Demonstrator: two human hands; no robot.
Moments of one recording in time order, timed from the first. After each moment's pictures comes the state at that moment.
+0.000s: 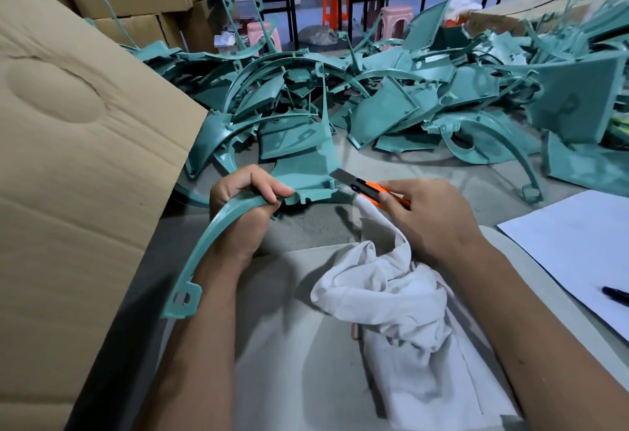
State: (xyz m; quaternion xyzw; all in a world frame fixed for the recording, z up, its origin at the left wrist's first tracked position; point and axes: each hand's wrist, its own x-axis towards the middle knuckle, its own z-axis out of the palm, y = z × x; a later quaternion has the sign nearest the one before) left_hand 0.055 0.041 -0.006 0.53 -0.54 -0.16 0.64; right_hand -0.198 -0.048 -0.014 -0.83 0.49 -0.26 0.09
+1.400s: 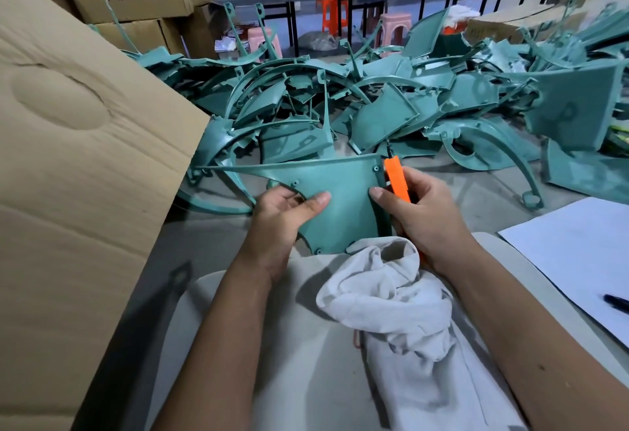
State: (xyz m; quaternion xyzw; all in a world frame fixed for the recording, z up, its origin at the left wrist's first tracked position) left_hand 0.016 0.029 -0.014 0.46 -0.37 -0.45 0.67; right_hand -0.181 -0.043 -0.014 -0.61 0.38 -0.47 0.51
